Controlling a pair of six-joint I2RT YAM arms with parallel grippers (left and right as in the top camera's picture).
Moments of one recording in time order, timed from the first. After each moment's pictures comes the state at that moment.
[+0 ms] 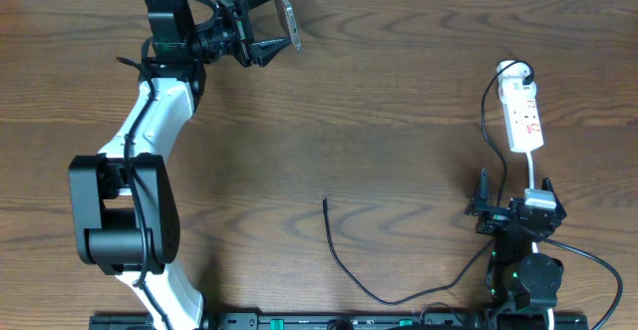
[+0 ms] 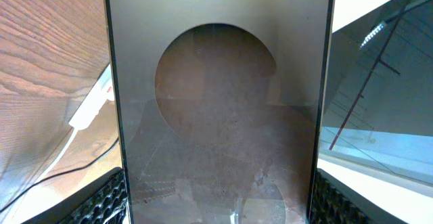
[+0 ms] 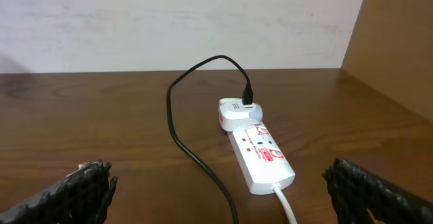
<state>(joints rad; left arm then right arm) -0.01 1.92 1.36 0.33 1.08 -1.90 -0.01 0.01 0.01 -0.06 0.17 -0.03</state>
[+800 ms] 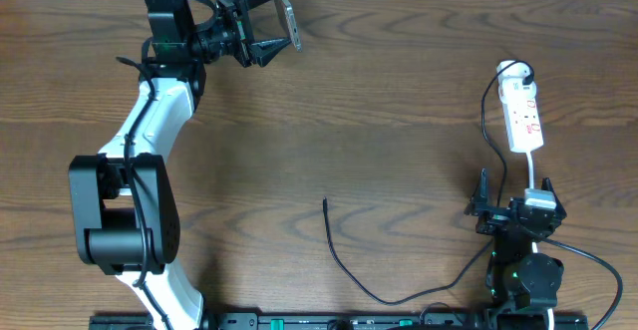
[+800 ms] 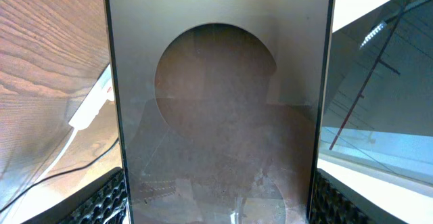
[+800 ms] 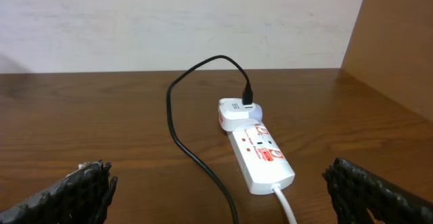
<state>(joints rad) -0.01 1.92 1.36 0.33 1.08 -1.90 -0.01 0.01 0.01 -0.06 0.17 -0.03</state>
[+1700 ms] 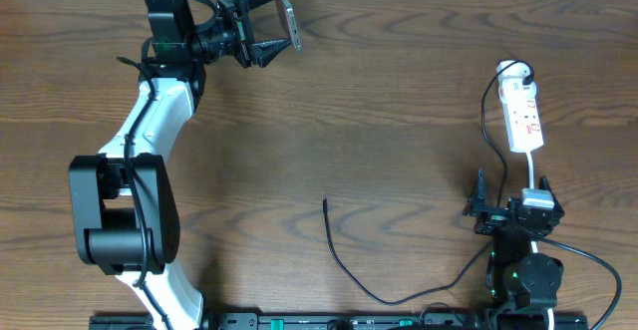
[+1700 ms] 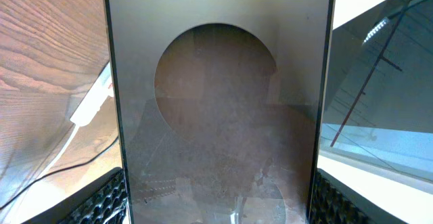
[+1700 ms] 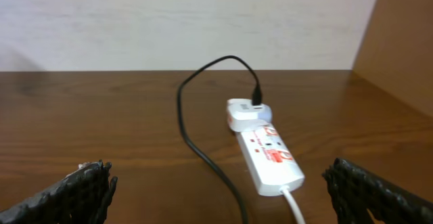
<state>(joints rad) -0.01 1.92 1.36 0.33 1.09 -1.90 -0.01 0.01 0.01 -0.06 0.12 -0.03</state>
